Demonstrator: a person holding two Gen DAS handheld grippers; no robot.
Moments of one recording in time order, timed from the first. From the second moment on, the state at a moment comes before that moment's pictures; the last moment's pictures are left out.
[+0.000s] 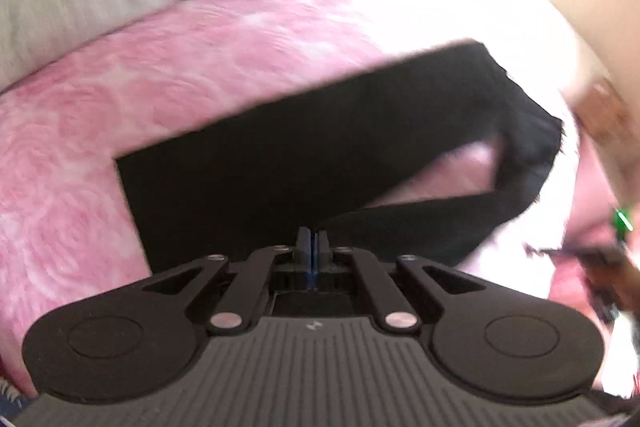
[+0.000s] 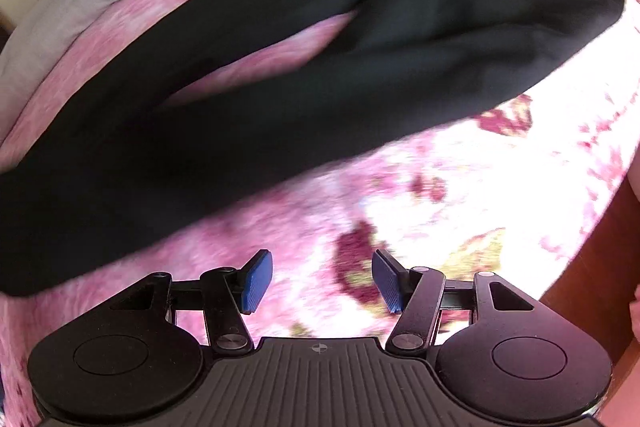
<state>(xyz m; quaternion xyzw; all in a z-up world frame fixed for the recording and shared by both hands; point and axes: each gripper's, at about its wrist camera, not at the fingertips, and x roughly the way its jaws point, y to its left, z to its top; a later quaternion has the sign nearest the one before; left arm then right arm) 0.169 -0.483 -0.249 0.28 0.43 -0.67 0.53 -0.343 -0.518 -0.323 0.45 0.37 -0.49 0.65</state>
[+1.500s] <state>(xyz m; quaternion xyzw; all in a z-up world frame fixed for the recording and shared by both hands) 0.089 -0.271 -0.348 0.44 0.62 -0.53 0.37 -0.416 -0.536 -0.309 0.42 0.36 -0.58 0.59</state>
